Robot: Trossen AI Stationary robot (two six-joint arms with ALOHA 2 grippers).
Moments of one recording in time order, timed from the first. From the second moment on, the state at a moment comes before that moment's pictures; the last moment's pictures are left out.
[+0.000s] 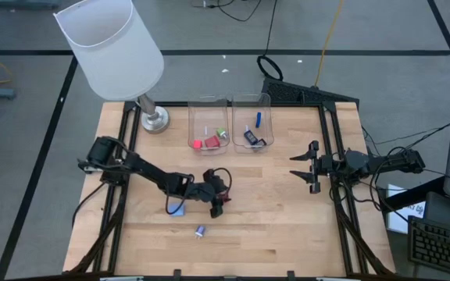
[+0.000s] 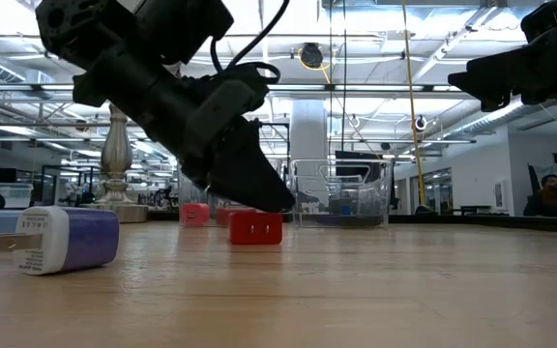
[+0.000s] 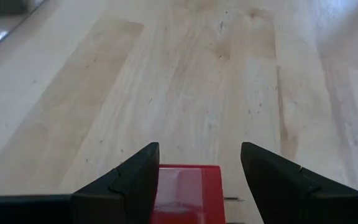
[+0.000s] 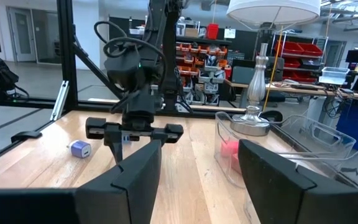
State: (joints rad) left arm -0.25 1.87 0.84 0.32 -0.24 -0.40; right arm 0.17 0.01 0.02 0.07 0.21 -0.09
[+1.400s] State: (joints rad) left arm -0.31 1.63 0.84 -0.10 -0.06 -0.23; right arm 0.17 0.01 0.02 0.07 0.21 -0.09
